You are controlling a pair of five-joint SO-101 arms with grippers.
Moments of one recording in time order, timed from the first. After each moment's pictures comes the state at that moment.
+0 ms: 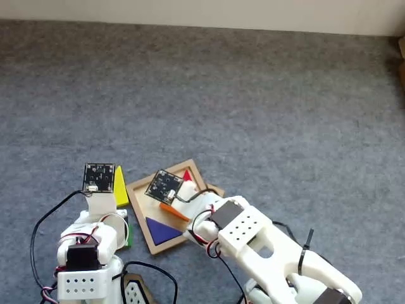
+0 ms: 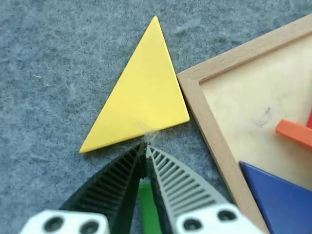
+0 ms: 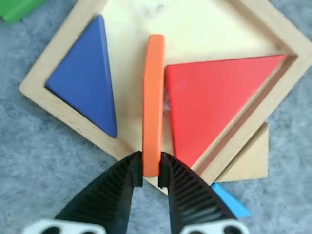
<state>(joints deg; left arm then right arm) -9.5 -102.3 96.0 74.4 3.4 -48.1 -32.8 62.5 48.0 24.7</state>
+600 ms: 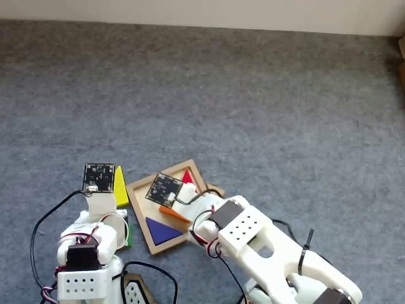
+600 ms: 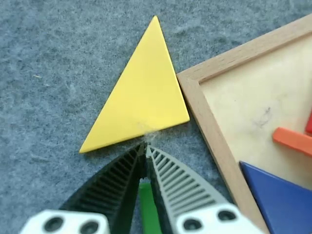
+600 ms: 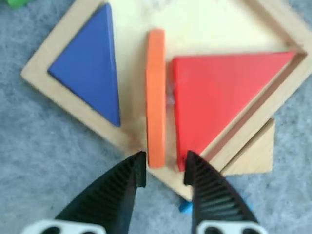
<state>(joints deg) -9.5 -102.3 96.0 74.4 3.4 -48.0 -32.8 62.5 52.0 26.1</state>
